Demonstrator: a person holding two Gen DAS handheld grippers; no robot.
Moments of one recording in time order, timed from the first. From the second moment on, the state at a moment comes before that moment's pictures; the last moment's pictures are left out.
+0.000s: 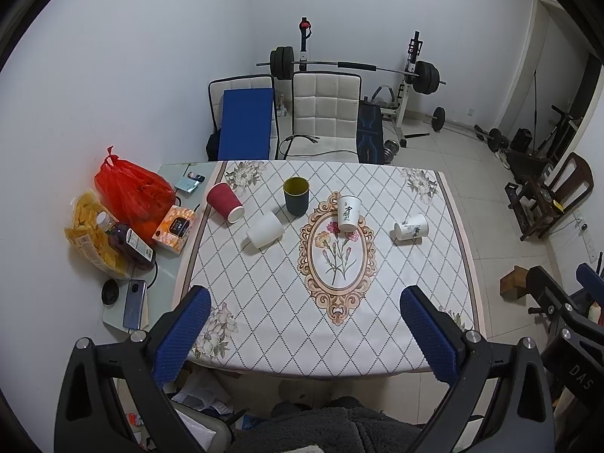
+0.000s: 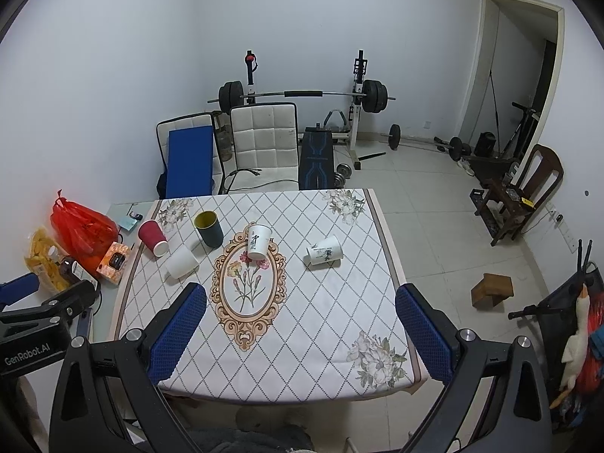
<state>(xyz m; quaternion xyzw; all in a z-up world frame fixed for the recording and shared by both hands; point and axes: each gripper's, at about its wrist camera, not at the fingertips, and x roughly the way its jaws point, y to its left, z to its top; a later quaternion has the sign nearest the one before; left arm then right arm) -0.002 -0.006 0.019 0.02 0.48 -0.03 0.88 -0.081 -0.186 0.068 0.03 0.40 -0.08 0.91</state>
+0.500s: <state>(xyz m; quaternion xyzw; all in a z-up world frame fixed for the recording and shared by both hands) 0.001 -0.016 0.025 0.02 0.47 -0.03 0.88 -0.078 -0.191 0.067 0.03 0.39 -0.07 0.92</state>
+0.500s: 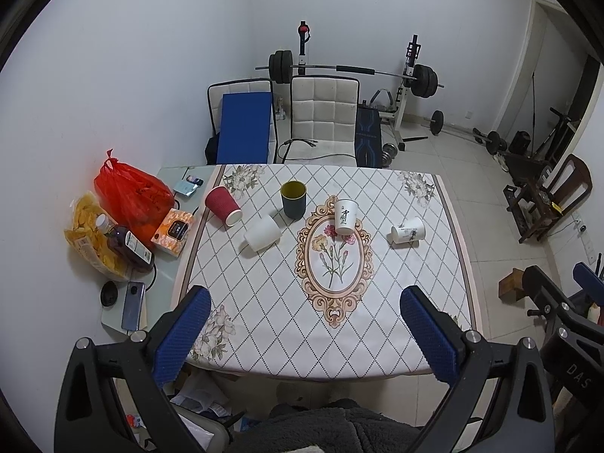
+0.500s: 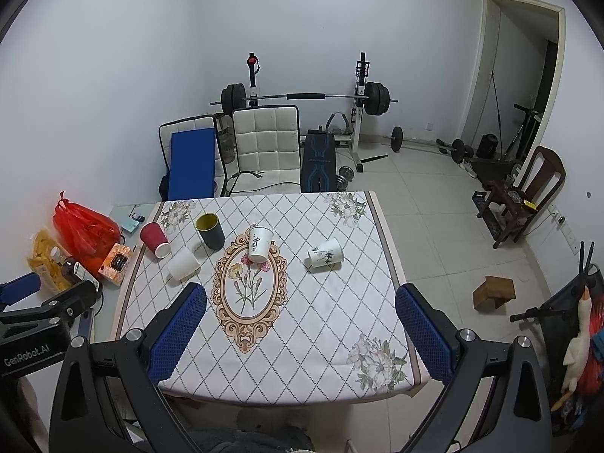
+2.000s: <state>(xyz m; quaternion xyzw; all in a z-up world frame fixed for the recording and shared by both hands) 0.182 -0.167 -0.236 0.12 0.58 -0.06 0.80 0.069 -0.337 -0.290 0.08 0.64 -0.16 0.75</state>
